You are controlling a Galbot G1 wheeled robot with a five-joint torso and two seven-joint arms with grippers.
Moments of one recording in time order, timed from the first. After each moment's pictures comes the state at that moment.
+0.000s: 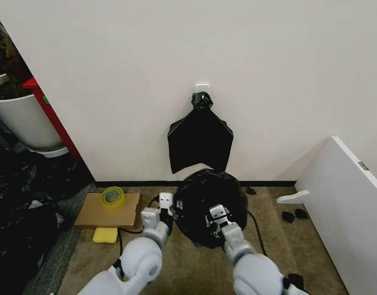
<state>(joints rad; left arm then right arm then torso) 1.16 -1.12 0.00 -2.02 -0.90 0.33 -0.54 -1.31 1.01 -0.07 2.31 0.26 -0.54 0.42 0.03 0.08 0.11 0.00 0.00</state>
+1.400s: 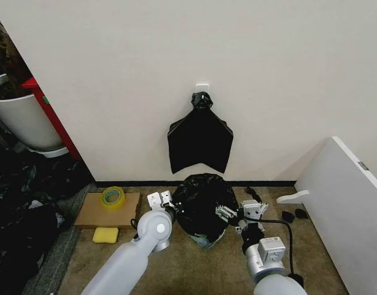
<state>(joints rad) 0.97 -1.24 0.03 -1.78 -1.20 0.45 -0.81 -1.59 1.25 0.14 2.34 0.08 -0.29 0.39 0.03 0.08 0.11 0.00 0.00</state>
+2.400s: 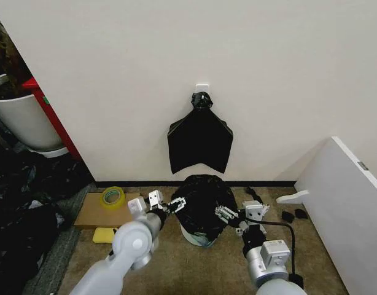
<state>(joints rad) 1.27 -1.11 -0.10 -2.10 -0.90 0.22 -0.45 -1.68 1.34 0.19 2.37 0.05 -0.16 0.35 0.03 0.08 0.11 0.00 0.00</state>
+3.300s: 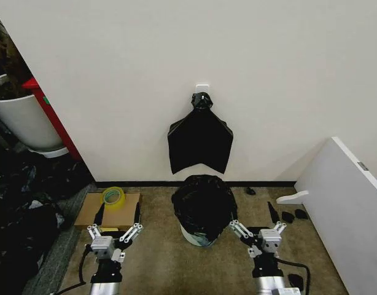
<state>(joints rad) 1.88 -1.28 -0.41 -2.18 -0.04 -0.54 -0.28 -1.88 1.55 0.37 2.21 -0.16 0.38 0.14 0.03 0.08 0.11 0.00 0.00</state>
